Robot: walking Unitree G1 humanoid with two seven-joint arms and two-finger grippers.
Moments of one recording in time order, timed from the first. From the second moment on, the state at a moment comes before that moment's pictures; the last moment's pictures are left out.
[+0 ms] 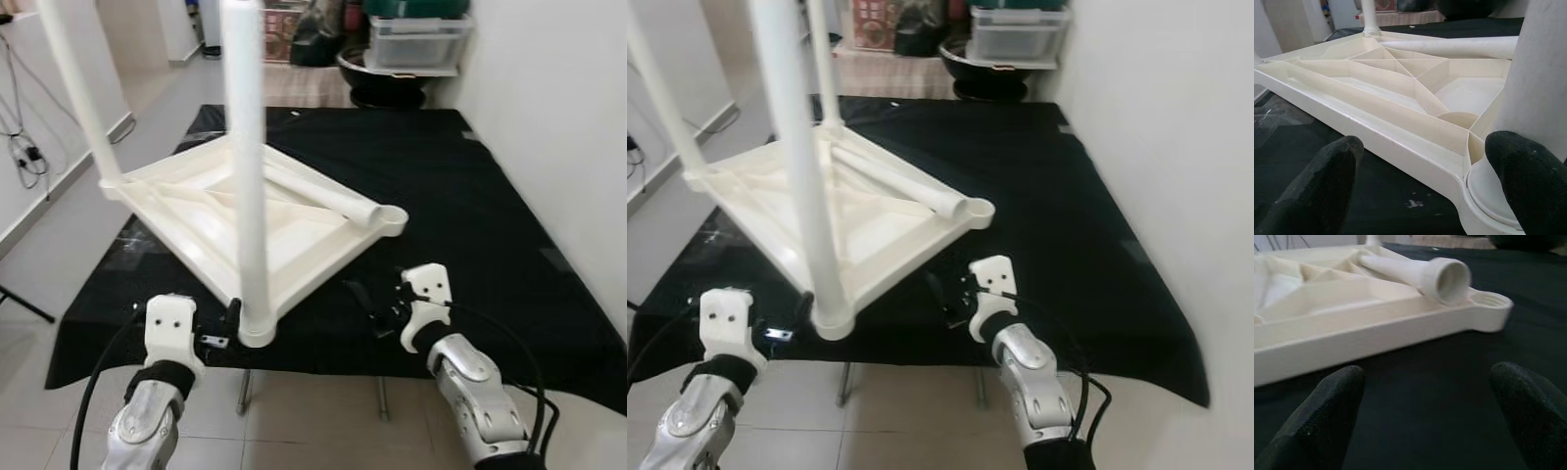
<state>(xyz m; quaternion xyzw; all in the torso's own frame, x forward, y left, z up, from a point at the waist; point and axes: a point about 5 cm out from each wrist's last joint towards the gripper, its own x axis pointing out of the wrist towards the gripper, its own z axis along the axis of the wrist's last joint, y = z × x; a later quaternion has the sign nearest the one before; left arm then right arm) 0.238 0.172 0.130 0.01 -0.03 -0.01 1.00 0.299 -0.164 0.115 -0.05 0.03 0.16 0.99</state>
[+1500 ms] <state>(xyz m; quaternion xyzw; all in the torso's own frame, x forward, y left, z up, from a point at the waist) 0.240 0.165 0.122 0.01 -0.03 -0.03 1.00 0.358 -0.177 0.181 -0.35 0.03 0.27 0.90</state>
